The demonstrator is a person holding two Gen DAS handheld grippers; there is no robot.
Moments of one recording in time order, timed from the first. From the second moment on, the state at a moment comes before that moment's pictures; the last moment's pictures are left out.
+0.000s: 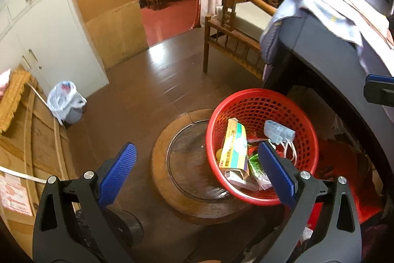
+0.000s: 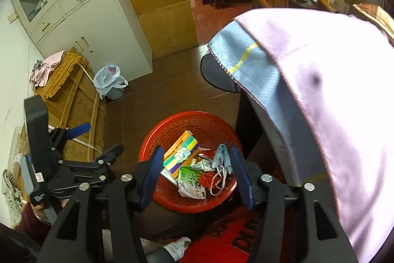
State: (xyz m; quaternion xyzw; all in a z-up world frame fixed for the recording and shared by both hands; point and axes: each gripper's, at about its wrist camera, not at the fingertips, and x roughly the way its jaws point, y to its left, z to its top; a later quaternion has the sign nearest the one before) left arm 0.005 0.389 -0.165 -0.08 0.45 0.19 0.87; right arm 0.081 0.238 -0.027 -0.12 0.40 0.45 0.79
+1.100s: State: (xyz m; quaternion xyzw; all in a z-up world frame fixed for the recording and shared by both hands) left arm -0.036 0.313 -0.125 0.03 0.42 0.19 0.89; right arm 0.034 0.162 -0.063 -0.09 0.42 0.37 0.83
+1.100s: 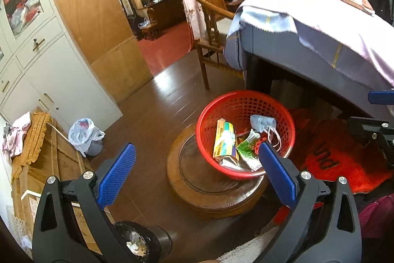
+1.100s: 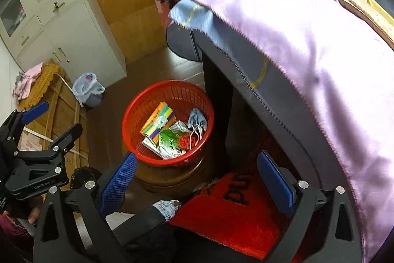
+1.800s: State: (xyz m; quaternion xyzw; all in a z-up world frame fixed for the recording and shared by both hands) left arm -0.033 0.312 -0.133 0.03 0.43 0.18 0.89; right arm 0.021 0.173 -0.064 -0.12 0.40 0.37 0.83
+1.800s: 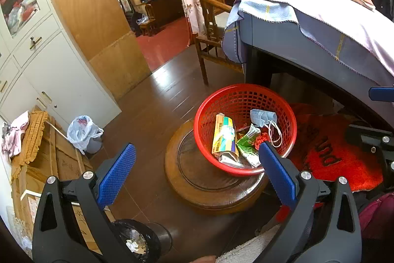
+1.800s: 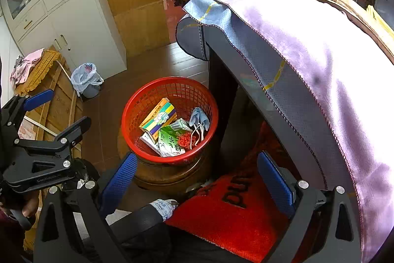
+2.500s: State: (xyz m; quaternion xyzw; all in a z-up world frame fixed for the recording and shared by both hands) left arm -0.034 0.310 -0.129 0.03 0.43 0.18 0.89; right arm 0.018 0.172 -0.059 -0.12 0.40 0.37 0.83
